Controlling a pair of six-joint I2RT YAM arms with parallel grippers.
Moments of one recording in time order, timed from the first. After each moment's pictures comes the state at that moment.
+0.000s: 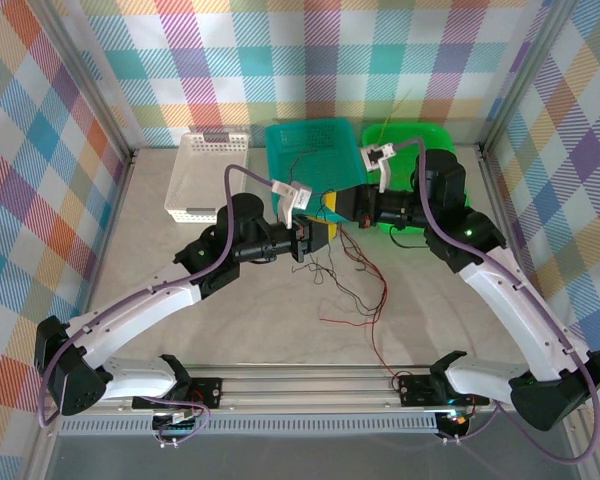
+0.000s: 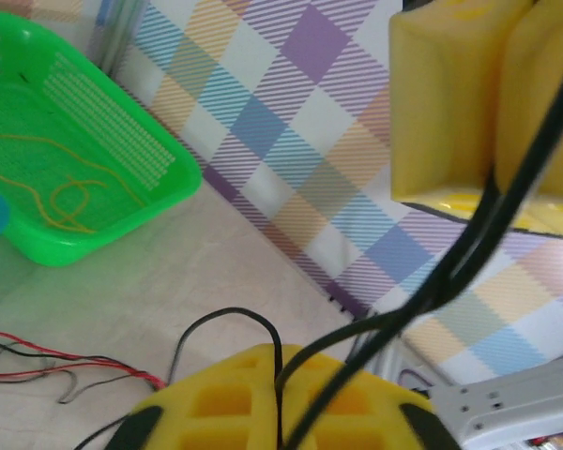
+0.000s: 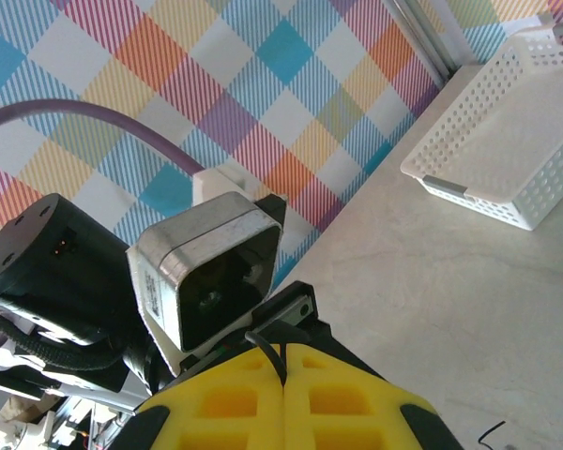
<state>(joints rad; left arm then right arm) -0.82 1.24 1.11 -0.06 0.35 -0.50 0.54 1.16 1.34 -0.42 -0.70 0.57</state>
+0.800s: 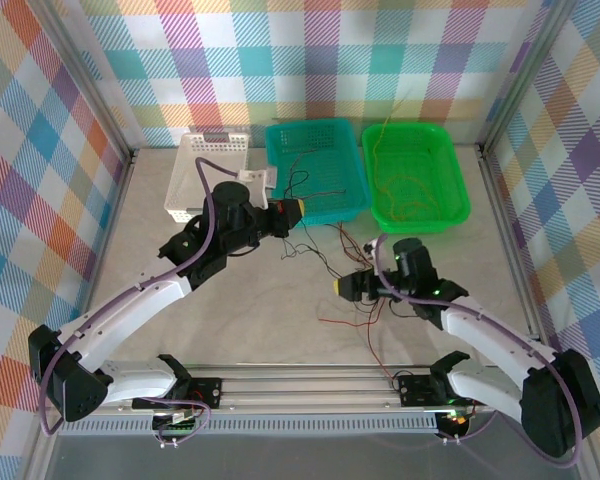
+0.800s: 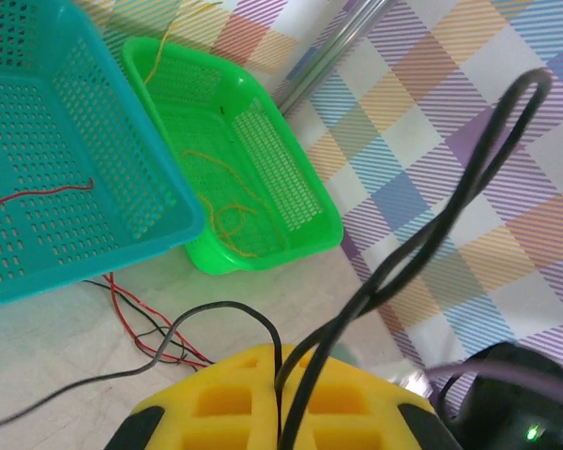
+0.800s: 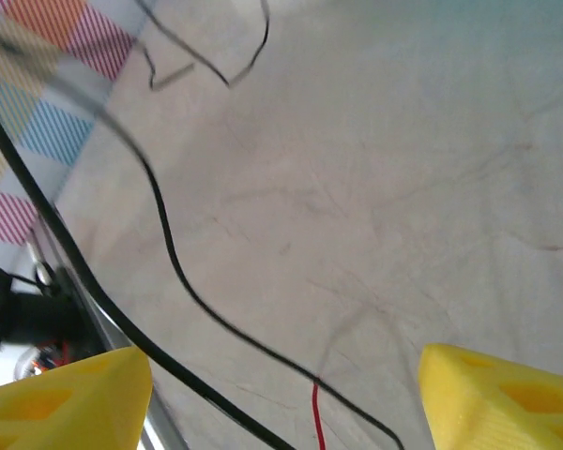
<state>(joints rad) -0.71 1.22 1.15 -0.22 0.12 -0.65 0.54 1.03 0.50 -0.11 -0.53 0.39</state>
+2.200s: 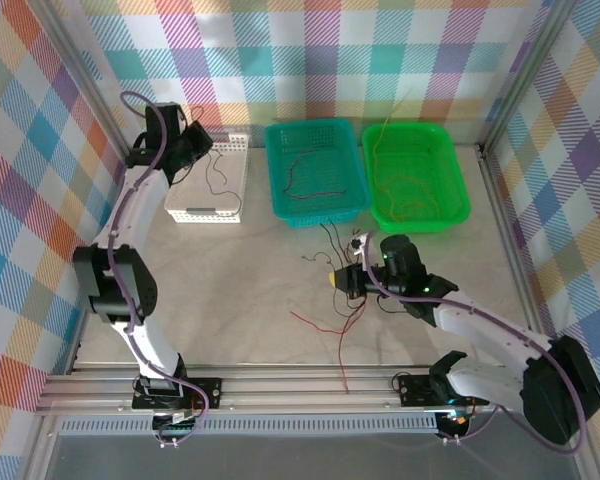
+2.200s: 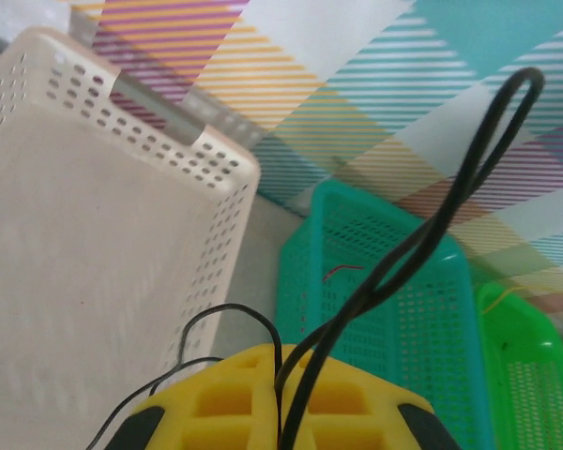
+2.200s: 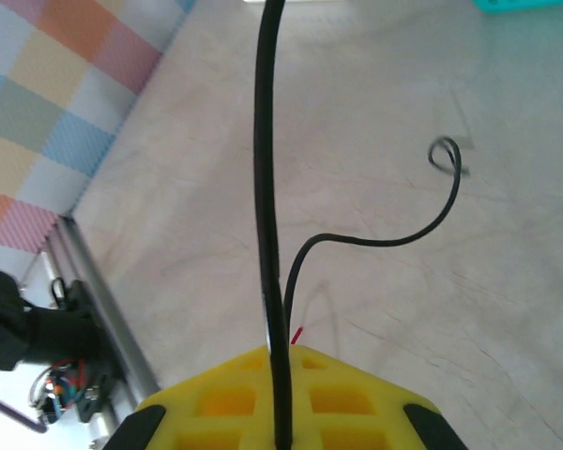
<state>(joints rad) -0.04 1.82 1.74 -0.48 0.17 -0.65 0.63 1.05 0.56 -0.05 -0.48 0.46</state>
